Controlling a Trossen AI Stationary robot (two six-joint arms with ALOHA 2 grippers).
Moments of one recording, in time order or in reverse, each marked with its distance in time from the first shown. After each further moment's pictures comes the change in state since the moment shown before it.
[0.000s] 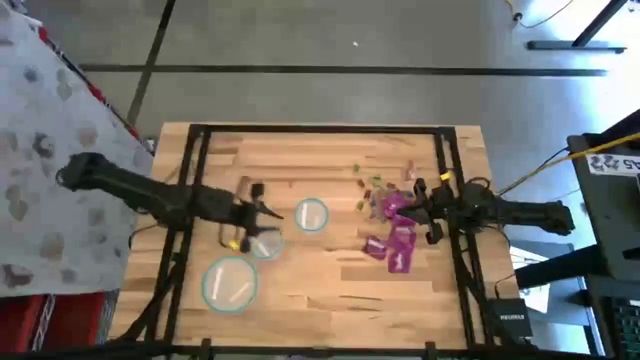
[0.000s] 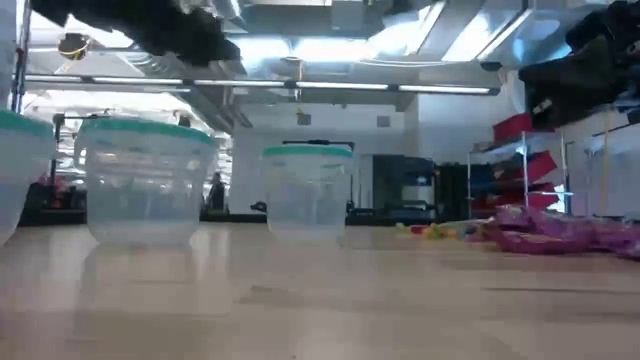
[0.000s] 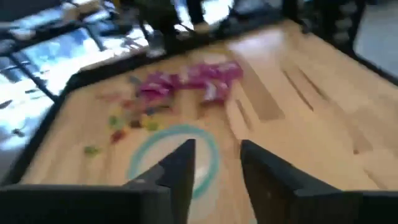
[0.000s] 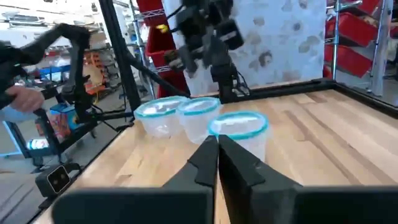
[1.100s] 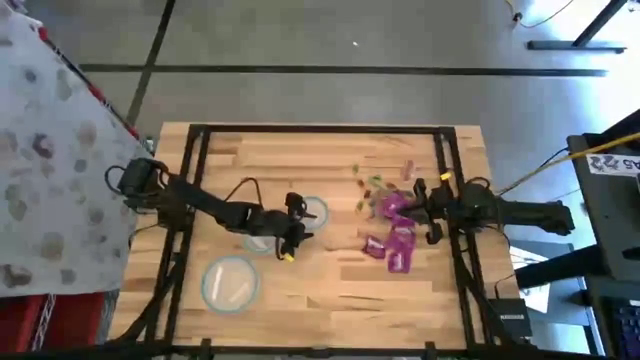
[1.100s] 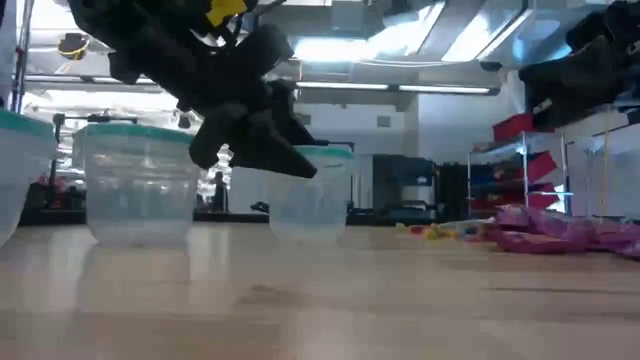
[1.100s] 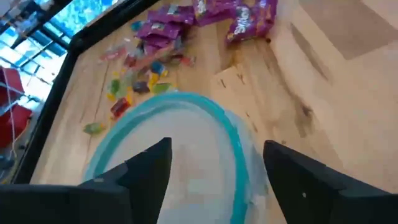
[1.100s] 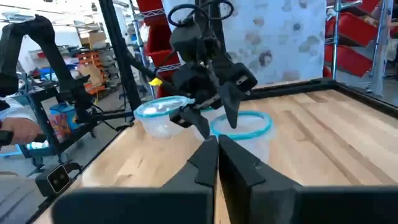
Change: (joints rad) left arm 0.074 0.474 0.114 0.189 -0.246 0.035; right arm 0.000 0.000 0.000 -0.001 0.000 0.000
